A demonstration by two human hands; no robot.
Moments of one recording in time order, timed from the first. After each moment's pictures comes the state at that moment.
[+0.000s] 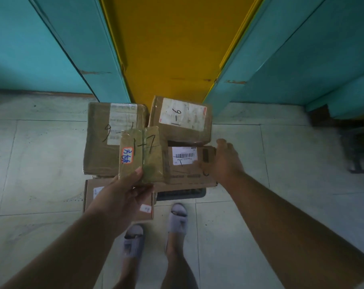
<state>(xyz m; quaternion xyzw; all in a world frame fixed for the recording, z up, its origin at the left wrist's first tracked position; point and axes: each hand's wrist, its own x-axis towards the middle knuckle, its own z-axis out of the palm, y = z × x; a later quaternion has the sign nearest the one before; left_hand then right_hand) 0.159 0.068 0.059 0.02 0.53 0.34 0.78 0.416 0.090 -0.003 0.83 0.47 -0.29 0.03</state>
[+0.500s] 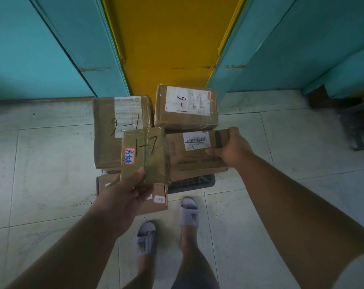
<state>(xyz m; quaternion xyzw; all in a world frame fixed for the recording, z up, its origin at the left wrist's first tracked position) 0.118 0.051 0.038 0.07 0.55 0.31 0.77 0.413 0.076 -0.008 0.86 0.37 -0.34 -0.07</state>
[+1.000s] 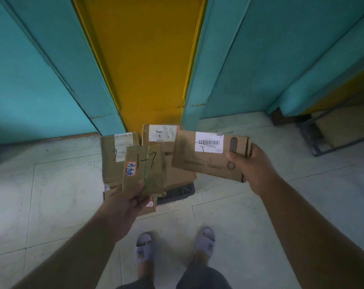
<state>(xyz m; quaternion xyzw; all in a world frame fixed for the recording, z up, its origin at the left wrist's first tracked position) 0.140 0.006 0.203 0.13 0.53 0.30 0.78 0.457 -0.036 0.229 0.80 0.30 -0.39 -0.35</state>
